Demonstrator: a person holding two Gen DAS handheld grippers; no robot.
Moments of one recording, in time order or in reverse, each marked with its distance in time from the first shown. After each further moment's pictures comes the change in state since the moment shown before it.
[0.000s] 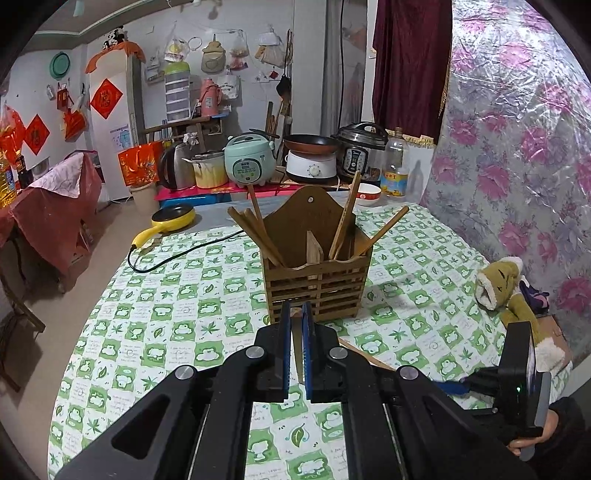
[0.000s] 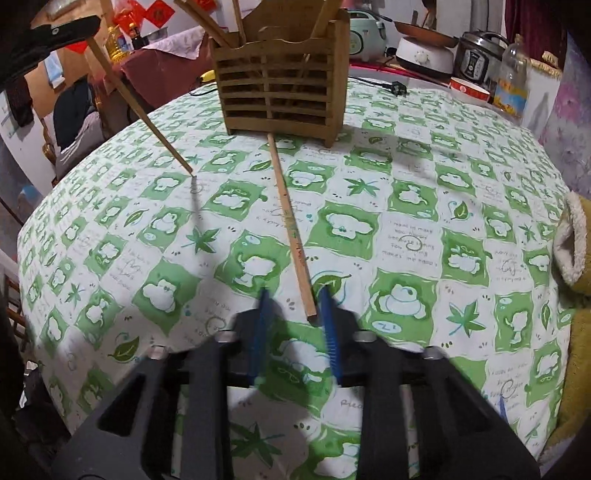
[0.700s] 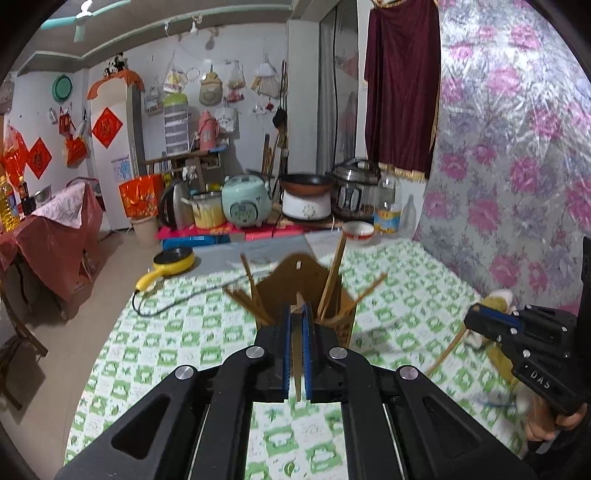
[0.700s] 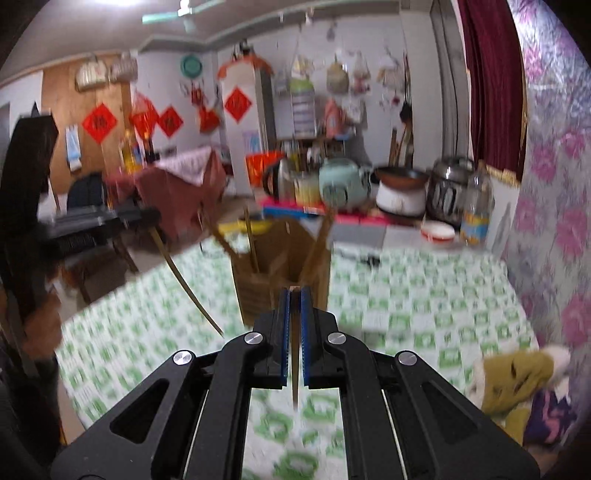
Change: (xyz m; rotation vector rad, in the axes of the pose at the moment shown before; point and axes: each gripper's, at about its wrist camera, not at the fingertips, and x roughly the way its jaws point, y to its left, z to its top) left arm -0.035 -0.020 0.054 0.018 -0.135 0.003; right arm -0.159 0.007 0.097 0.008 -0.524 -0.029
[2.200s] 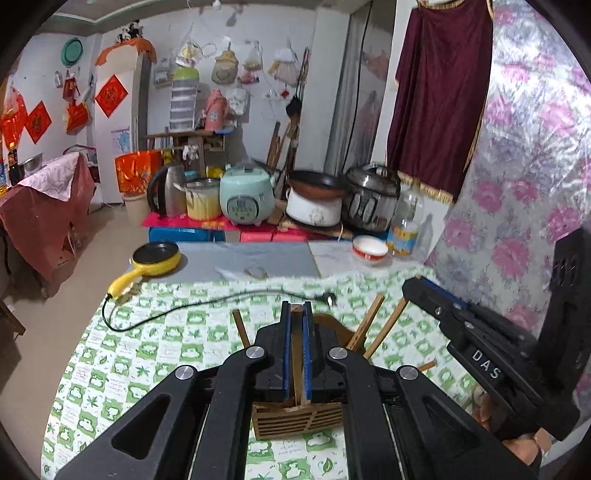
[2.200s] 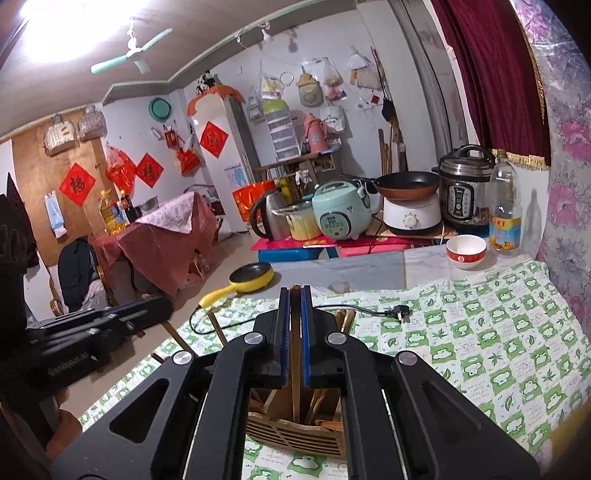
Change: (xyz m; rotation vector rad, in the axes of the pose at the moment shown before) left arm 0.124 0.036 0.058 -0.118 0.088 -0.027; right arm 0.153 -0.031 0.073 0.190 -0.055 0.013
